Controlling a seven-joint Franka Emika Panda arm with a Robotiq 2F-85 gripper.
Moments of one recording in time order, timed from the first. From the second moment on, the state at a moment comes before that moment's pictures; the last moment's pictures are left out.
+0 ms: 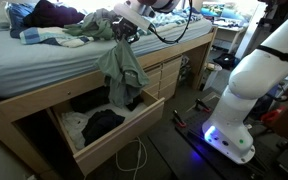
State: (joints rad) arm 0.24 -0.35 0.26 -2.43 0.38 2.51 0.94
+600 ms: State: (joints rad) arm 0.23 -0.26 0.27 -2.51 0.36 2.57 0.90
